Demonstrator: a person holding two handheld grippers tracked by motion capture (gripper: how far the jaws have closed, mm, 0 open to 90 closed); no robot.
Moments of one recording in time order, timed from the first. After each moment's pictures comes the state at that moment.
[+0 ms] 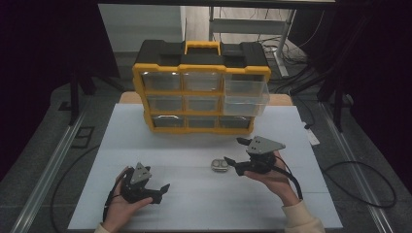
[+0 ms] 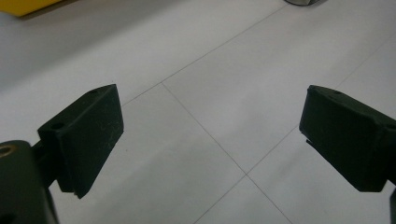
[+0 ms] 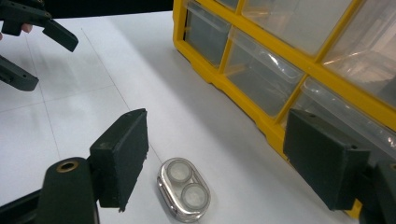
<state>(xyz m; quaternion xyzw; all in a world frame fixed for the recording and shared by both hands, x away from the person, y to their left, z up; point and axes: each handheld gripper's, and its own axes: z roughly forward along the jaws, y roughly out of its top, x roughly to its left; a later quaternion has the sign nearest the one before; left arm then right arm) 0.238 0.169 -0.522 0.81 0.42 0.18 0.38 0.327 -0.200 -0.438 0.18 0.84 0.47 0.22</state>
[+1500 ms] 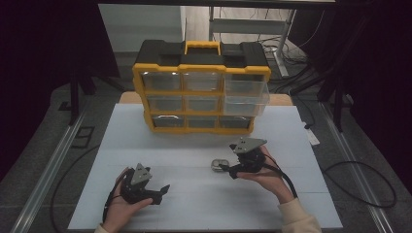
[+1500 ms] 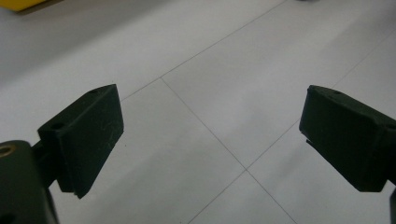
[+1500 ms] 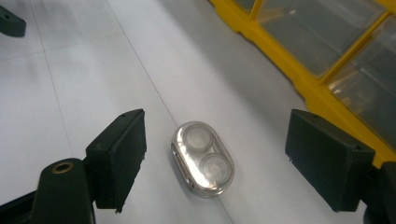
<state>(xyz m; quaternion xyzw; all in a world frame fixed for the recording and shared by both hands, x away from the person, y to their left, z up) 0.237 0.169 -0.523 0.81 0.42 0.18 0.37 0.344 -0.180 -0.464 0.17 0.89 0.39 0.16</state>
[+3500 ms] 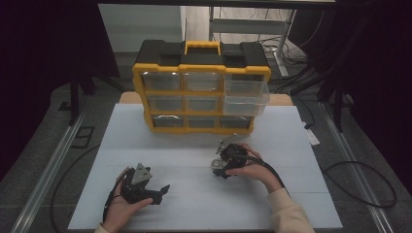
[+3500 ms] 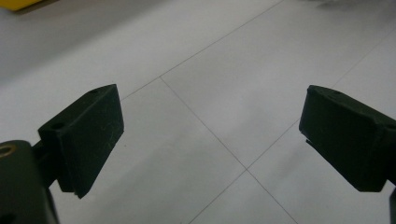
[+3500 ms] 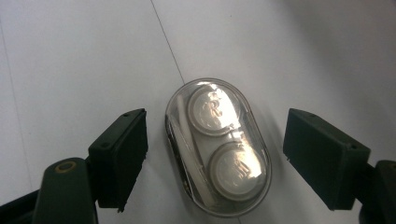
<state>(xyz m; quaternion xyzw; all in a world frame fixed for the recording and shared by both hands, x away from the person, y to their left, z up) 0.238 0.168 -0.524 0.81 0.42 0.18 0.37 0.386 -0.144 -0.512 0.14 0.96 0.25 0.06</state>
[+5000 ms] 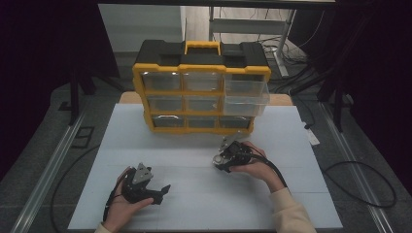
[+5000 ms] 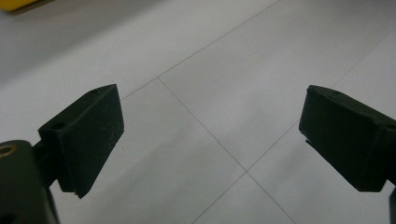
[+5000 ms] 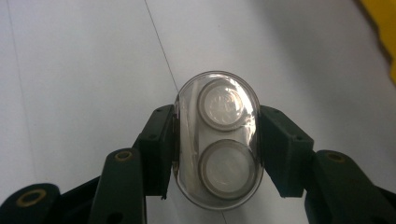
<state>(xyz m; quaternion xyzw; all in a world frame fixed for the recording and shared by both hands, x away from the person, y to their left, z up) 0.240 0.167 -0.525 0.81 0.41 0.18 0.37 0.388 -0.152 -0.499 0.13 0.95 0.26 0.07</state>
